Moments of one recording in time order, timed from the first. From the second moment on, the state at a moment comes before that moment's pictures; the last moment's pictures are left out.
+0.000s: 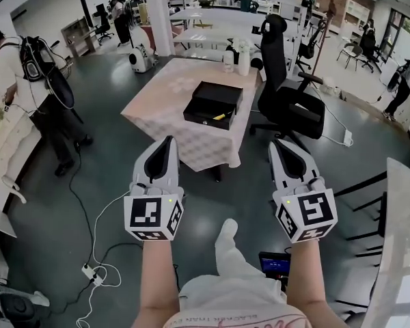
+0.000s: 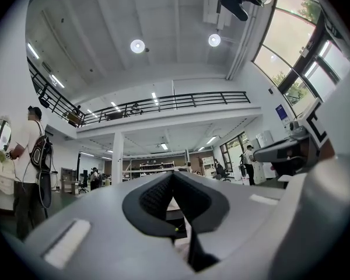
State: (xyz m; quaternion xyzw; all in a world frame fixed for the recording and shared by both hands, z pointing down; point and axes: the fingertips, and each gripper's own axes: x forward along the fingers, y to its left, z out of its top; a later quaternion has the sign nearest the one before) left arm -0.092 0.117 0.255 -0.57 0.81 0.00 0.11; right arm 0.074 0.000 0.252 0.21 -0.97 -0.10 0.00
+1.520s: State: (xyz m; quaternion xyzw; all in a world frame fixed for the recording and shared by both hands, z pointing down) left arm -0.247 -0.217 0.342 -0.66 0.75 -0.03 -0.04; right arm -0.069 -0.282 0.325 0.27 -0.96 -0.04 0.07
